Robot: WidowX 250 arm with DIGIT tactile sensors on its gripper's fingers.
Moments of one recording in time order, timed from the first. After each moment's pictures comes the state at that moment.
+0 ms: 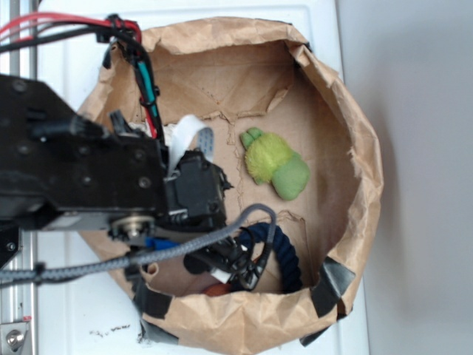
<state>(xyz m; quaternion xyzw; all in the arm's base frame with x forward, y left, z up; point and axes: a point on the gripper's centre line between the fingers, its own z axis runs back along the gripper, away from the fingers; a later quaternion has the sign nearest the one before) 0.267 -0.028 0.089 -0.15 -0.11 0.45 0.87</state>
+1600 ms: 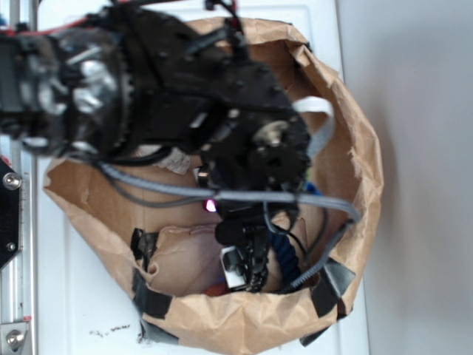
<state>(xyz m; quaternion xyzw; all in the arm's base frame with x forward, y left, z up) 0.295 -0.012 0.086 -0.19 -0.04 0.11 0.97</state>
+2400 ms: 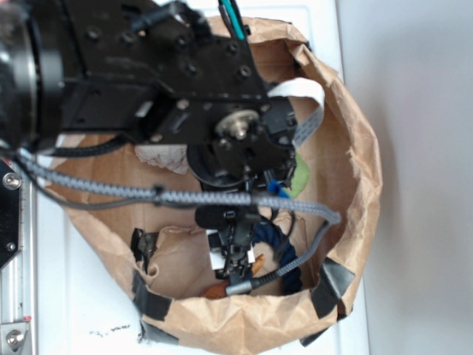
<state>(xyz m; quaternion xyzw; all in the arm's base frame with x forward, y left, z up) 0.287 0.004 0.107 -0.13 -0.10 0.09 0.98</state>
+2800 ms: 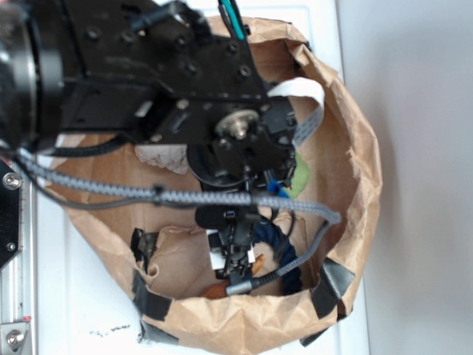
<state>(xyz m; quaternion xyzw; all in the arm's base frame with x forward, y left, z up) 0.287 0.004 0.107 -0.13 -0.10 0.09 0.98</state>
